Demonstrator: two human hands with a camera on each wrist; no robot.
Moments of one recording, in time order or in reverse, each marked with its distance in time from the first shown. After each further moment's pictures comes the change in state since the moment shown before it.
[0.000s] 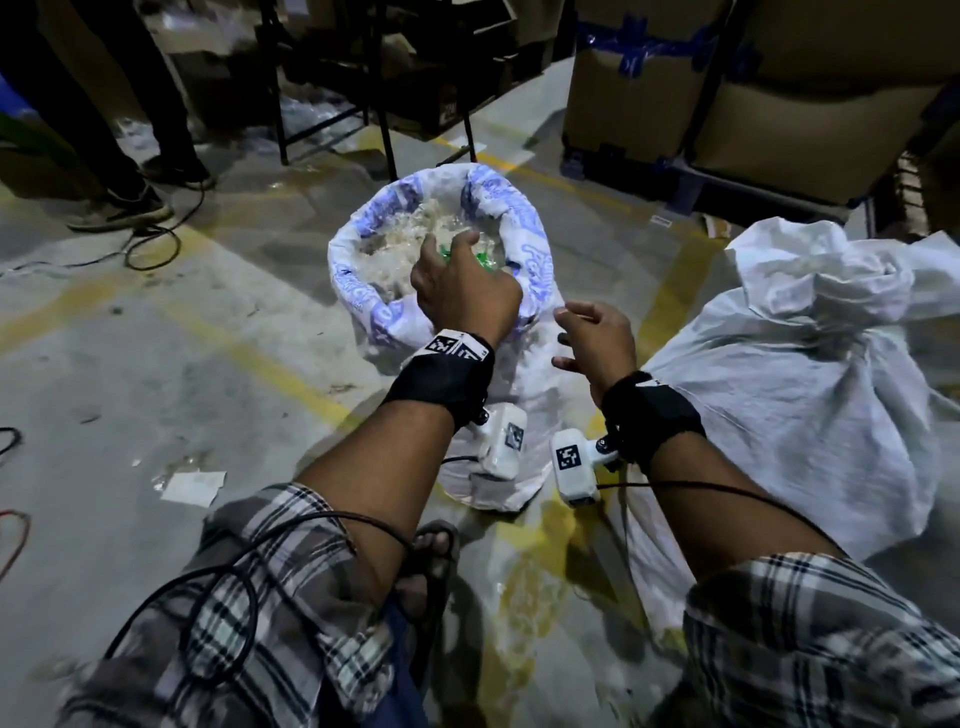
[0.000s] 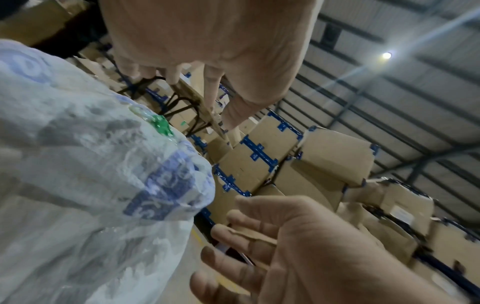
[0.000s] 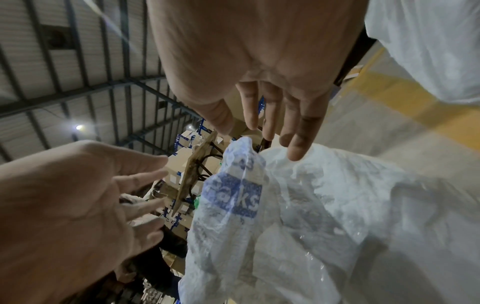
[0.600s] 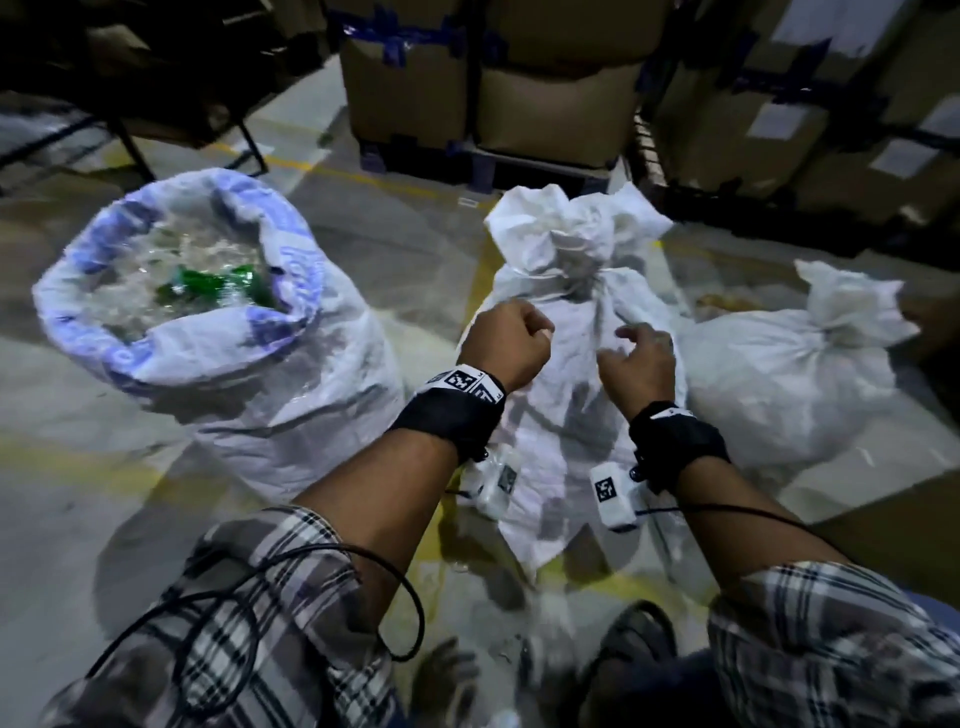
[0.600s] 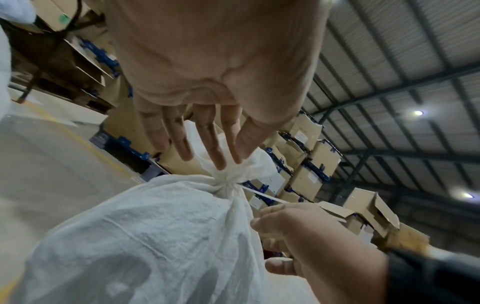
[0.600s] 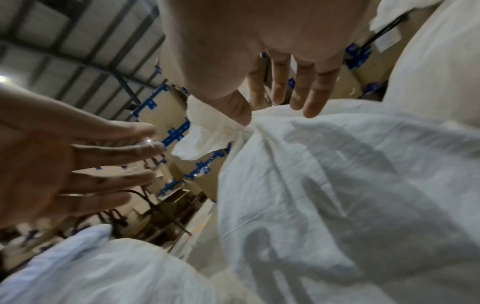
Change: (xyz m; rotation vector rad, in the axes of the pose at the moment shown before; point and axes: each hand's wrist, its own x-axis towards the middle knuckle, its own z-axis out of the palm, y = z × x) left_hand -0.150 0.103 0.144 -0.057 -0.700 0.390; right_hand -0.036 0.049 -0.281 -0.653 0.600 -0.118
